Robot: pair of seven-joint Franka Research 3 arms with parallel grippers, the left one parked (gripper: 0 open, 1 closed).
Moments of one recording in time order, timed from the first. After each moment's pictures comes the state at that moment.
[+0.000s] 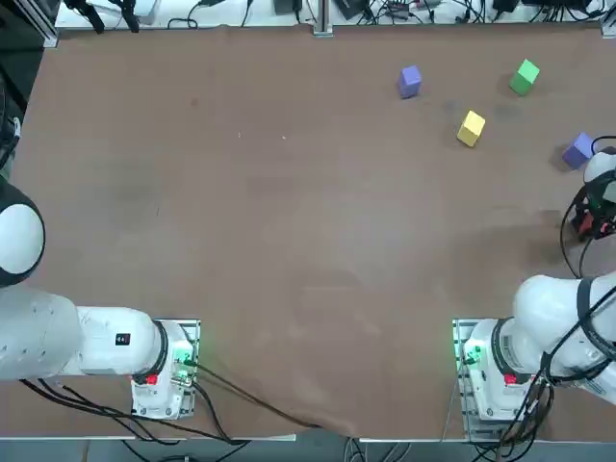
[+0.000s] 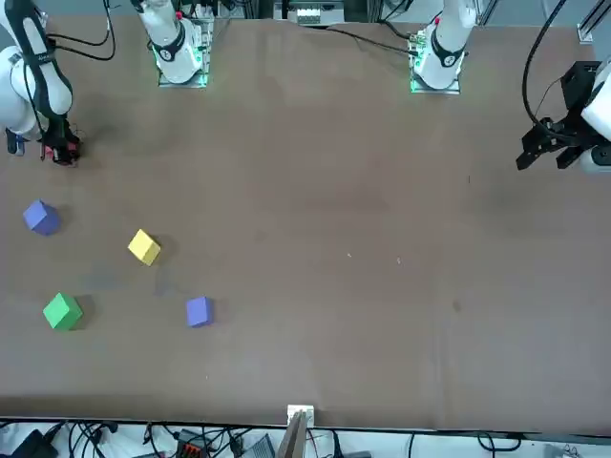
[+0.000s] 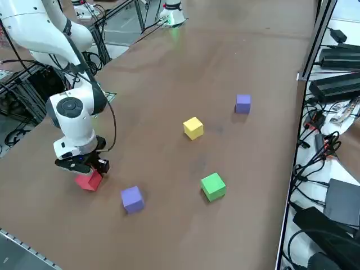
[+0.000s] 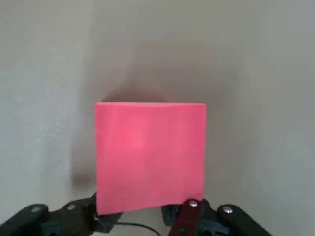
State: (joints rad) arm -0.66 0.29 -0.16 -2.42 -0.34 2.61 0.88
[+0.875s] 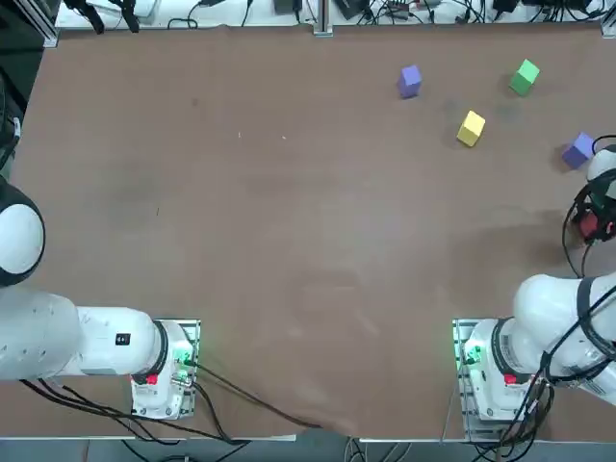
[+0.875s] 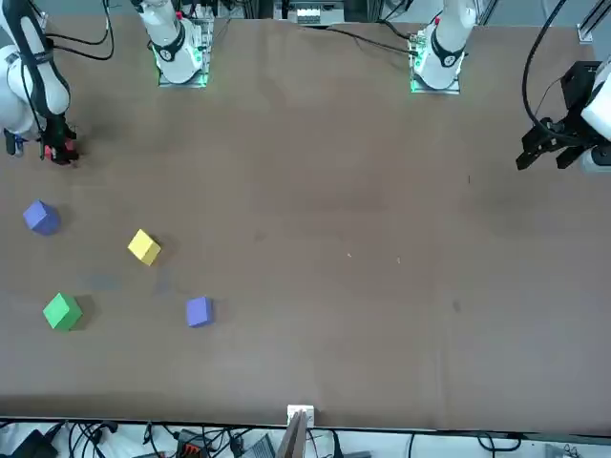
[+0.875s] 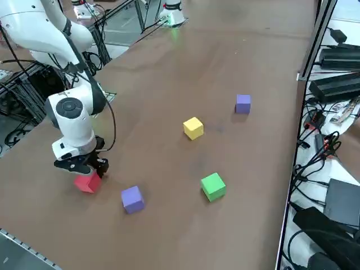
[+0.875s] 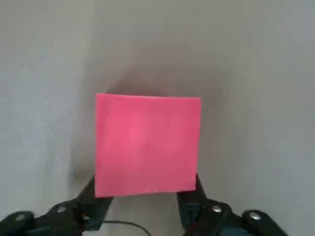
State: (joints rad) arm -0.67 0.27 -0.13 -2.40 -0.36 2.54 0.84
